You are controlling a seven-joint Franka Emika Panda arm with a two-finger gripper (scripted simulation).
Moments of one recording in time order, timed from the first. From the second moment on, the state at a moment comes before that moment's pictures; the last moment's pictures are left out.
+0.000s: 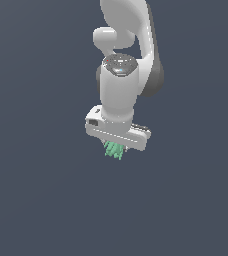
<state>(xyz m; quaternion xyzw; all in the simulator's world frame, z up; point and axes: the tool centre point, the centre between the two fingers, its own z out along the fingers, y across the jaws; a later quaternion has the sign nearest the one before) 0.061 0.004 0.200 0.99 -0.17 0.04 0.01</state>
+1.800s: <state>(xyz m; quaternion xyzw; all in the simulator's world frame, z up) 0.088 0.077 0.500 0.92 -0.37 0.10 0.03</state>
